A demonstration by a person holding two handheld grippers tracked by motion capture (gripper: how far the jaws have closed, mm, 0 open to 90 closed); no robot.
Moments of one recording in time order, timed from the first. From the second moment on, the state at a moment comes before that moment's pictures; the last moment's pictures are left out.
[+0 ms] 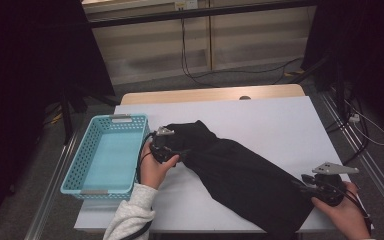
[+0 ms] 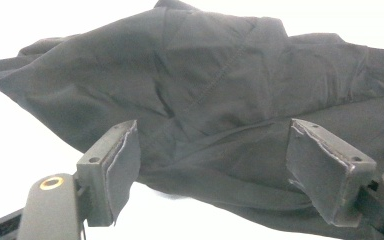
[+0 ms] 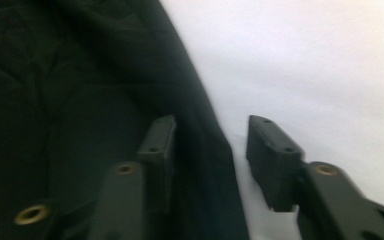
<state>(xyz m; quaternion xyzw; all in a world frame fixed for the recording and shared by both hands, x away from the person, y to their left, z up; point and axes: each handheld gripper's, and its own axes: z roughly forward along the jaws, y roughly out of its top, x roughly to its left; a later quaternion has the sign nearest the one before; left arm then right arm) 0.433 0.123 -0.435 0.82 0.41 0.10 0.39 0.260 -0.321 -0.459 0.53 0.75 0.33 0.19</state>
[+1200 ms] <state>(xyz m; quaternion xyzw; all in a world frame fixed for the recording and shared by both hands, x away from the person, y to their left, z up) 0.433 0.122 -0.436 0.82 0.40 0.11 0.39 0.333 -0.271 -0.453 0.48 0.77 0.36 0.21</state>
